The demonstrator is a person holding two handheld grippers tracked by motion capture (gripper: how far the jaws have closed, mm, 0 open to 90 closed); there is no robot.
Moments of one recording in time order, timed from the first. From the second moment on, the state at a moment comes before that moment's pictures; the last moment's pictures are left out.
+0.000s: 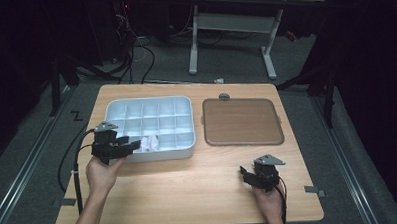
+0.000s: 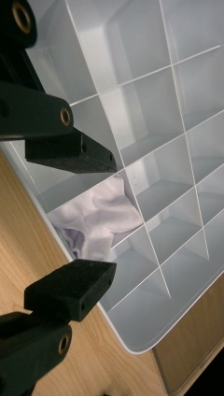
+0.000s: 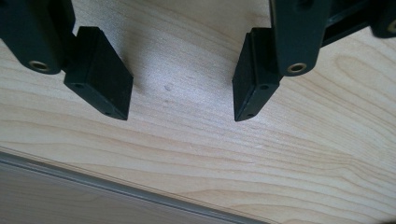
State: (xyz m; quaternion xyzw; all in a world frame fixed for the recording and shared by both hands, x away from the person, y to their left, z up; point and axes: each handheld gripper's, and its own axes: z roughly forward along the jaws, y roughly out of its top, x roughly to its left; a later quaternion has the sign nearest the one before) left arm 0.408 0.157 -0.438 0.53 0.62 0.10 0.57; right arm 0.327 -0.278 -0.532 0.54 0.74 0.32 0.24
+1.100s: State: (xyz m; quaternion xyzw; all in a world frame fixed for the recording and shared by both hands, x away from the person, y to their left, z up) left arm 0.373 0.173 -0.433 0.51 0.61 0.09 0.60; right arm 0.327 -0.278 -0.532 0.54 0.74 0.31 0.24
